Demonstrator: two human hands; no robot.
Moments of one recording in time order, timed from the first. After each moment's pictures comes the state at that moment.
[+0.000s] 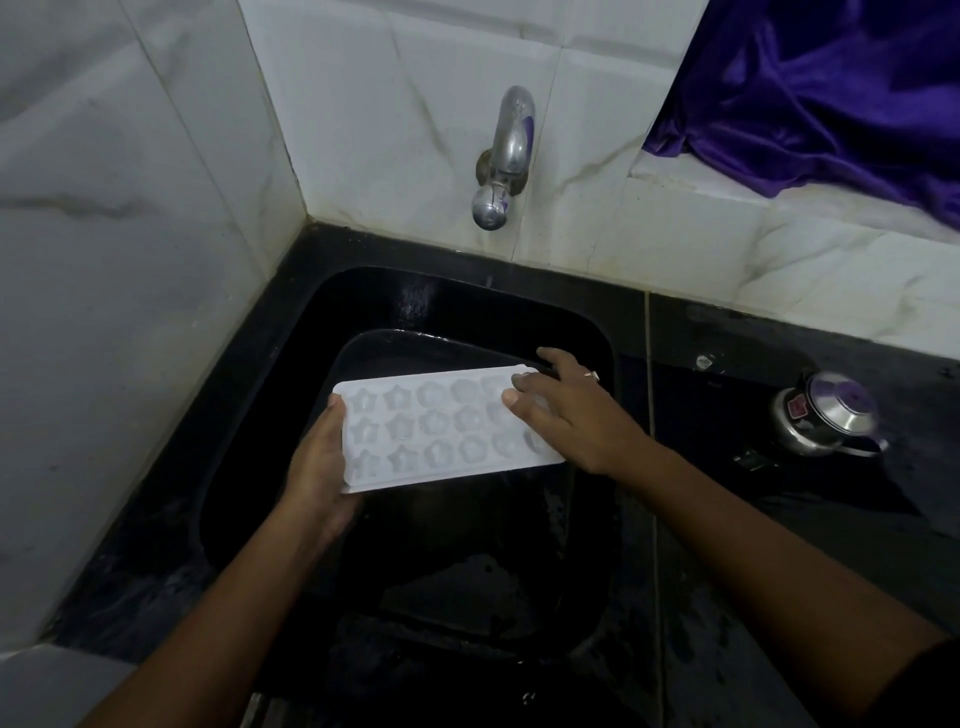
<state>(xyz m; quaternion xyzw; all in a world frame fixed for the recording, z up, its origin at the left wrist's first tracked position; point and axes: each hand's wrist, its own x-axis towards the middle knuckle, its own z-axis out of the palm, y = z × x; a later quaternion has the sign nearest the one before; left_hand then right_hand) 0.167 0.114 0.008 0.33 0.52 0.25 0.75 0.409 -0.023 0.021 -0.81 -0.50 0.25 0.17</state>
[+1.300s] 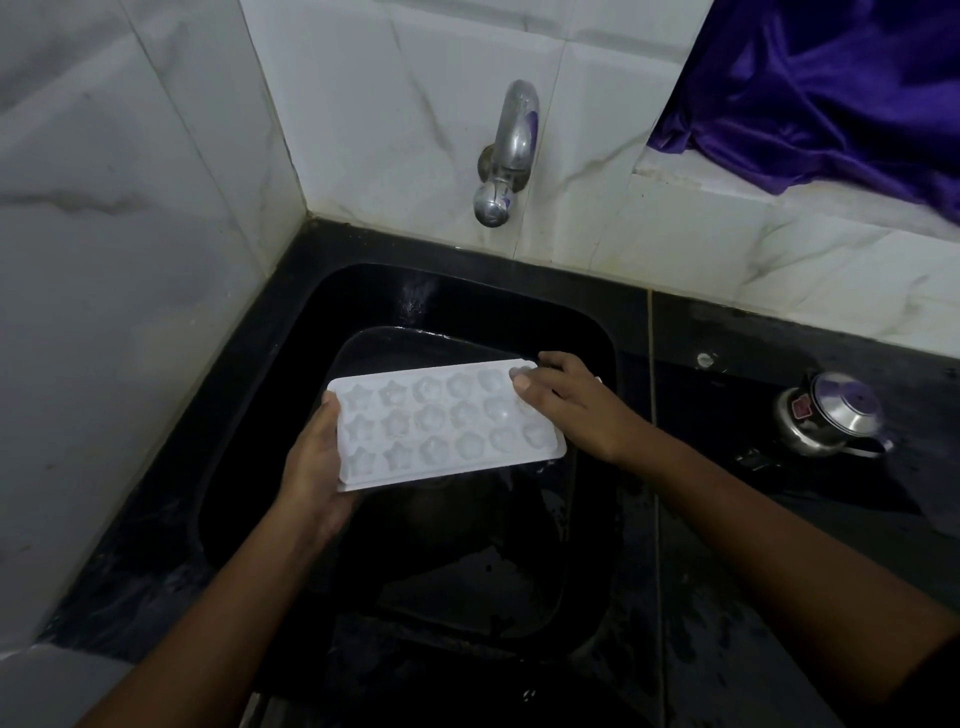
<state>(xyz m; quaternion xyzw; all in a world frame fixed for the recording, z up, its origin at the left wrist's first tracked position) 0.168 0.116 0.009 0.31 0.51 0.26 0.76 0.412 -0.019 0.030 -0.77 -0.41 0.39 0.29</state>
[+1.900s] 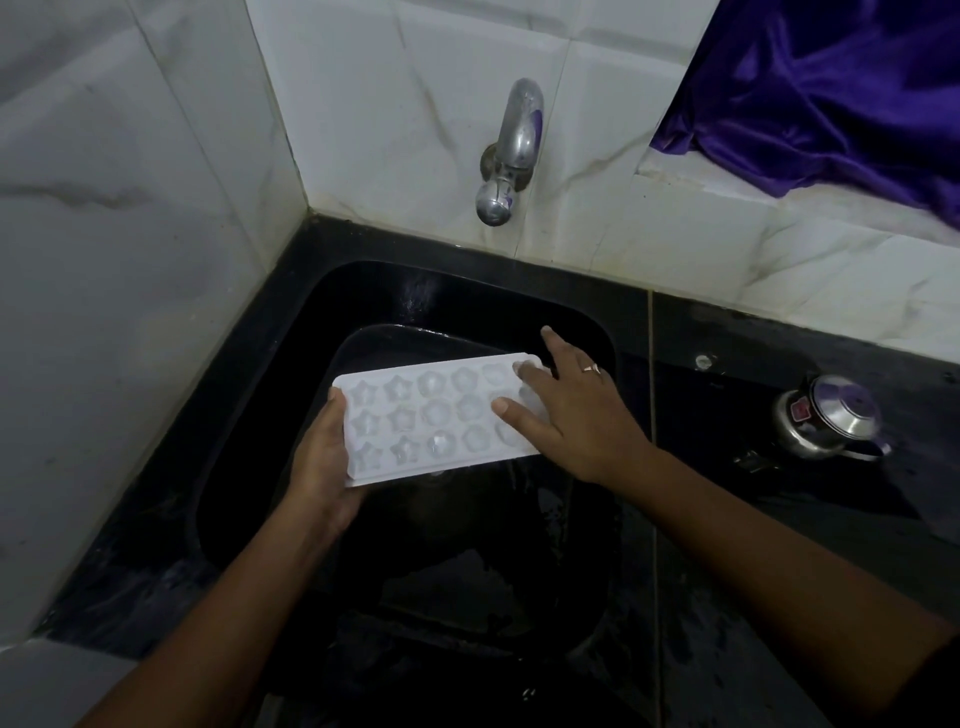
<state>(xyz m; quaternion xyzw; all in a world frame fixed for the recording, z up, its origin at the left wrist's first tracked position) 0.175 0.111 0.010 0.30 0.50 0.26 0.77 0.399 -0.020 0.027 -0.82 -0.54 0.15 0.08</state>
